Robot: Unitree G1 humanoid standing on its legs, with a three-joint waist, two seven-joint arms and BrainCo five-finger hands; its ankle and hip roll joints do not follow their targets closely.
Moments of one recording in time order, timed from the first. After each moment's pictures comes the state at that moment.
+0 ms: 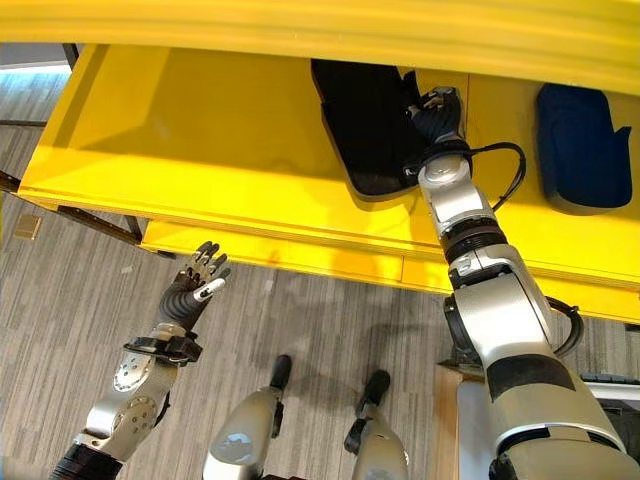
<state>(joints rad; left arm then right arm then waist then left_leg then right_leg) 0.01 0.45 -0.24 -0.09 -0.77 -0.14 0.05 -1.30 -0.50 0.37 1.14 0.20 0.04 -0.33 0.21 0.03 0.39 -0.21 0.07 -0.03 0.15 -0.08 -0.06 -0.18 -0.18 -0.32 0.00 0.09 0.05</state>
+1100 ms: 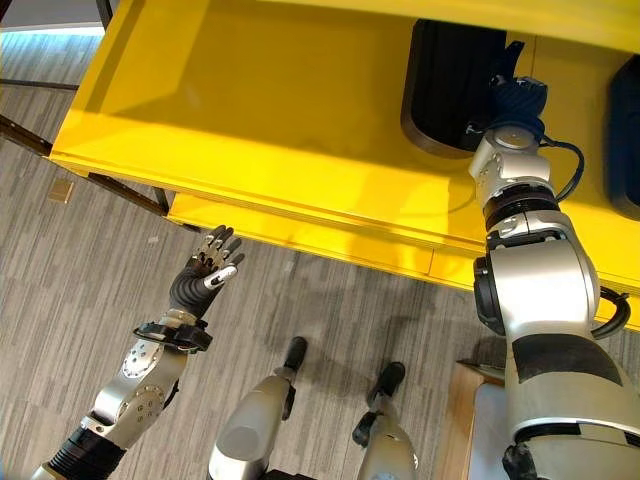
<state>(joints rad) -0.07 0.49 -0.33 -0.11 -0.81 -0.16 0.09 -1.43 -0.60 0.23 1.32 0.57 0.04 -0.41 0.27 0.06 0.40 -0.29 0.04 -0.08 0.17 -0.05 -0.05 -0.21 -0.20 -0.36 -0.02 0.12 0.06</state>
